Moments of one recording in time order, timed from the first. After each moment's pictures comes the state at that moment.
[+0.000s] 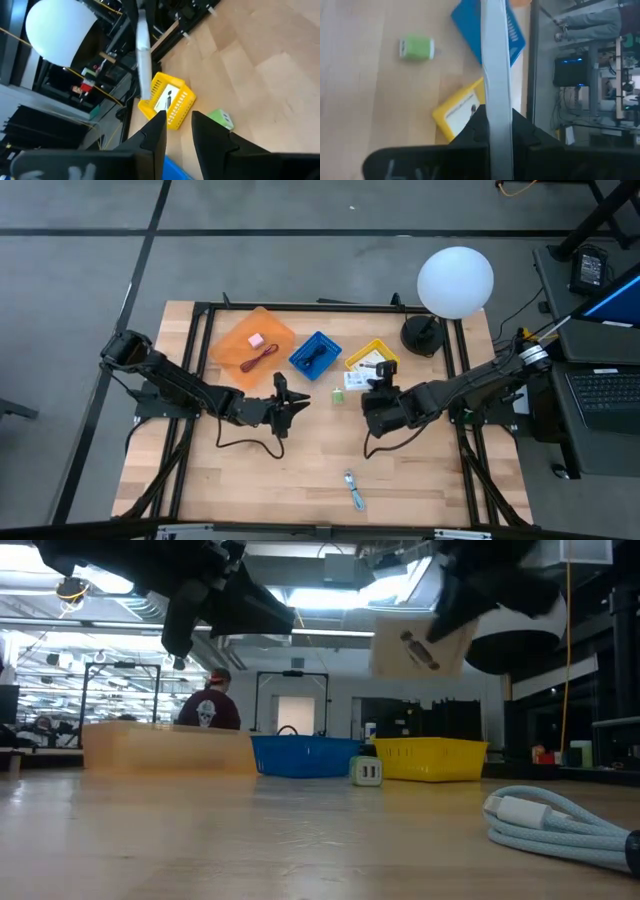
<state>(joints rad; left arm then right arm) -0.35 1.44 0.63 0.47 -0.69 0.65 0.37 1.53 1.18 -0.91 0.83 0.00</state>
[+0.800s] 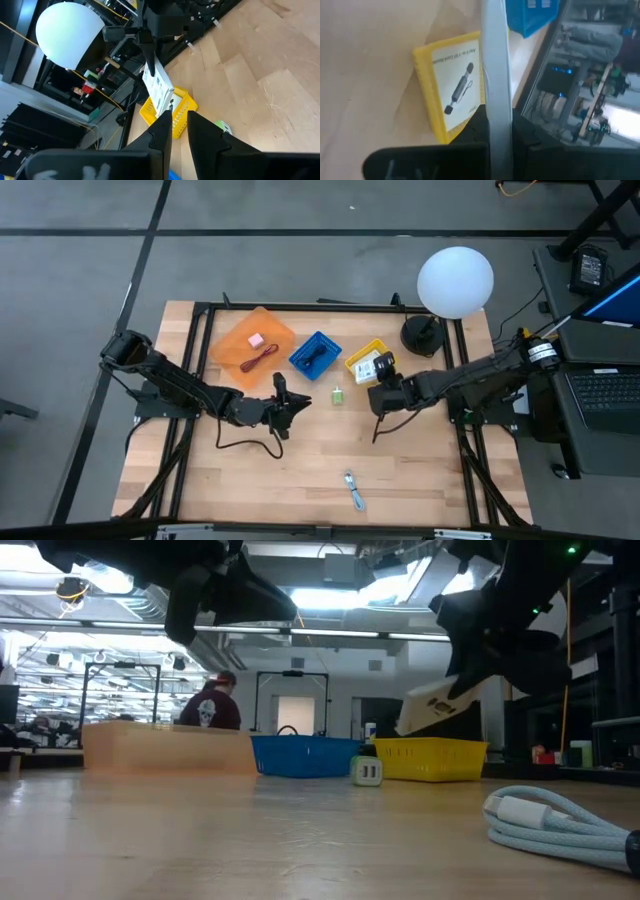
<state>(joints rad) -0.36 1.44 0.63 0.53 -0.70 0.63 0.21 1.44 0.89 -0.71 0.80 -0.46</state>
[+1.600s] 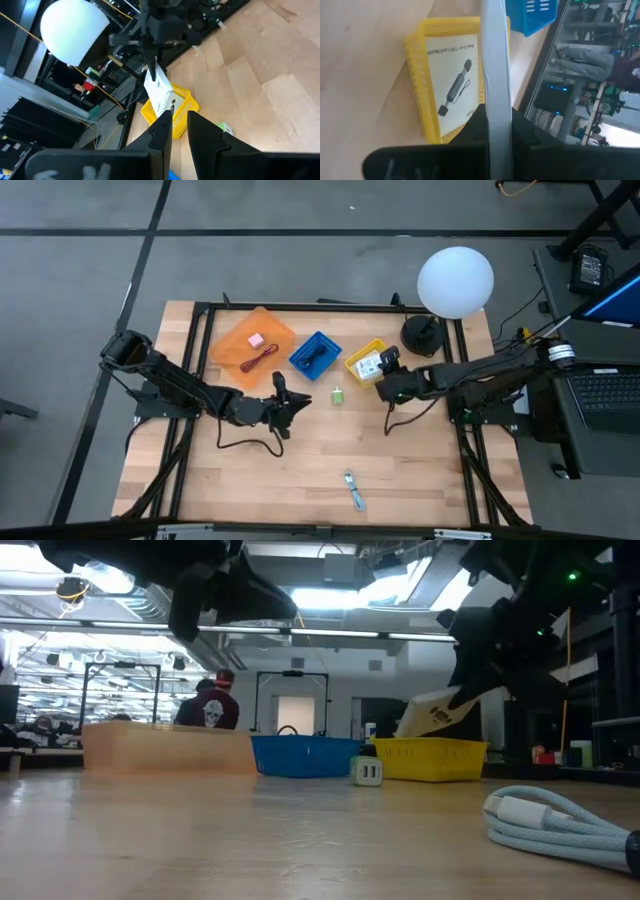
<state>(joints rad) -0.36 1.44 0.63 0.54 -0.71 0.60 0.09 1.26 0.67 -0.40 0.70 -0.73</state>
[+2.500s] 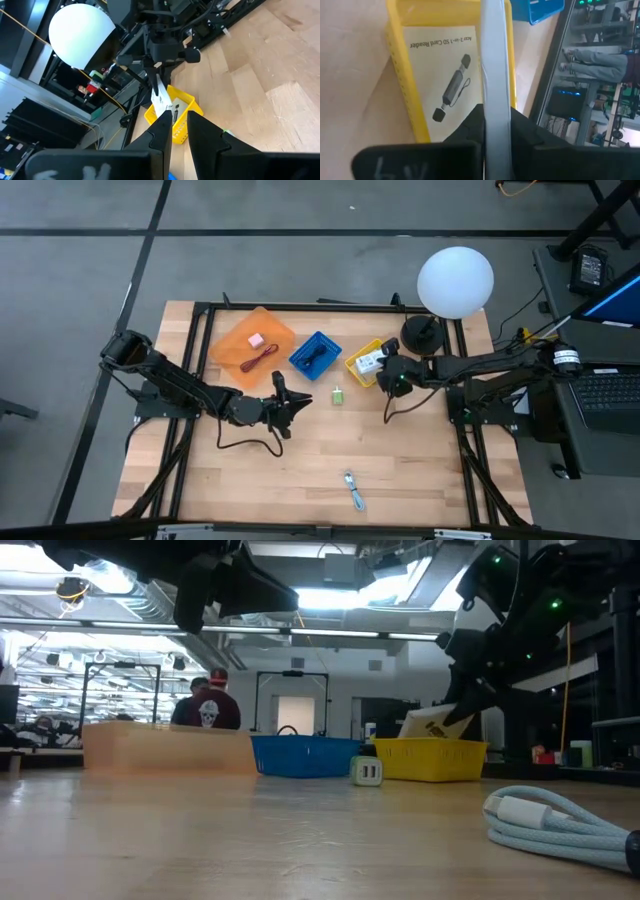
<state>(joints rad) -0.36 1.44 0.63 0.58 -0.71 0.62 -0.09 1.22 0.55 -0.18 0.52 -0.86</state>
